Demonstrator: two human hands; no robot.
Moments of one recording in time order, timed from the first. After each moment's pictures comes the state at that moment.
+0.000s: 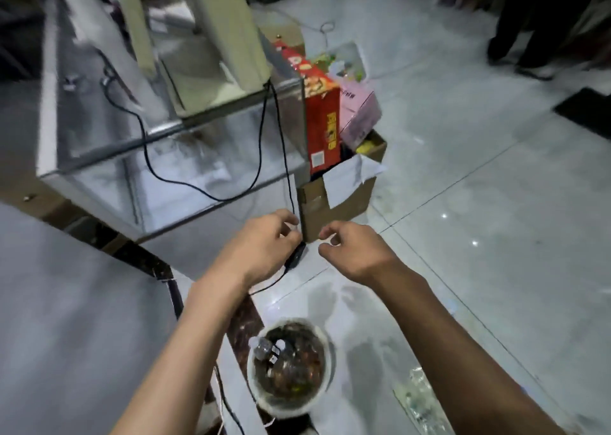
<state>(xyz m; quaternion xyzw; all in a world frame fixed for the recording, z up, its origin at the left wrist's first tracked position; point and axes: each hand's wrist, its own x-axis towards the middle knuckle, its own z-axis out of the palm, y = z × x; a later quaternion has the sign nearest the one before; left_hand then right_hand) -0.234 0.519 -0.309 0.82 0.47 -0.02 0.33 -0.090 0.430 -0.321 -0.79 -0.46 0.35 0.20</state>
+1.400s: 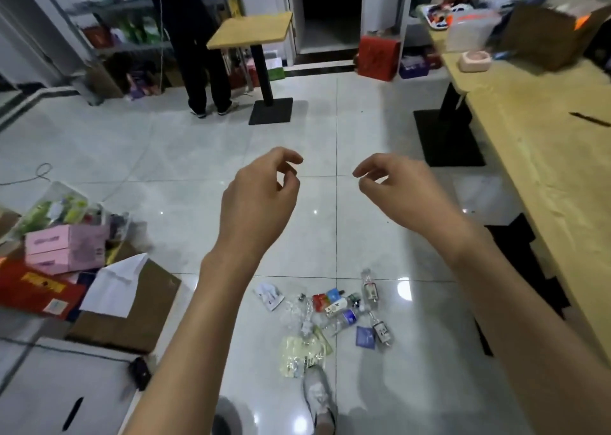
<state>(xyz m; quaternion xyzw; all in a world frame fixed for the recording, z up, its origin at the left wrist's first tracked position) 0.075 -0.031 -0.055 0.94 0.06 0.15 0.30 0.121 -0.230 -0.077 -0.92 -0.07 0.01 0.38</state>
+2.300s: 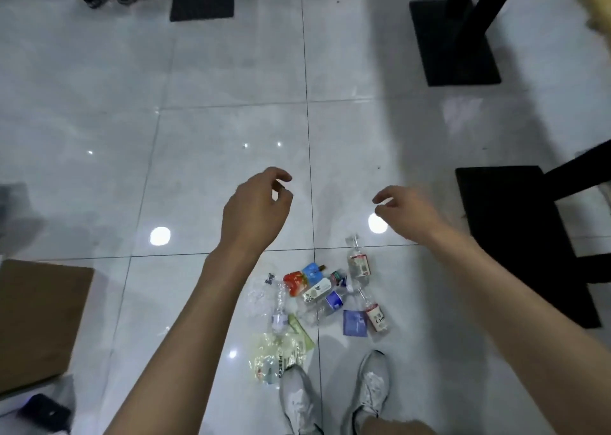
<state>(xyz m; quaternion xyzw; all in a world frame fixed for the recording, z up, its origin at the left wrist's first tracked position) 0.355 0.012 -0.462 0.94 0.08 -0.06 0.32 0.375 -0.232 -0.494 -0.92 0.10 0.23 0.30</state>
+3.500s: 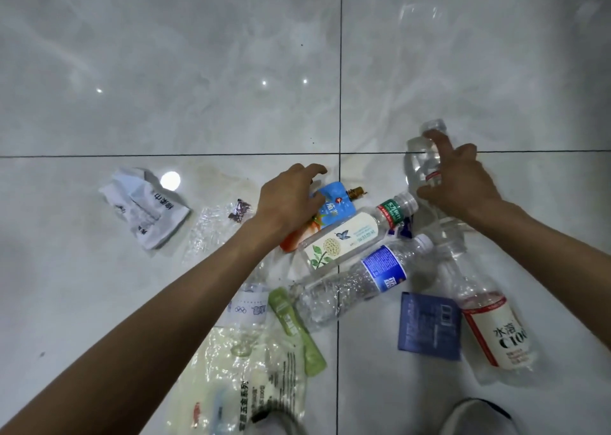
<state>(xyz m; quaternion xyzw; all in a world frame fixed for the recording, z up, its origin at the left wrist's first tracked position) 0.330 0.008 -1.145 0.97 -0.01 -0.16 0.18 0.362 -0.267 -1.145 -0.97 0.03 0.18 0.17</state>
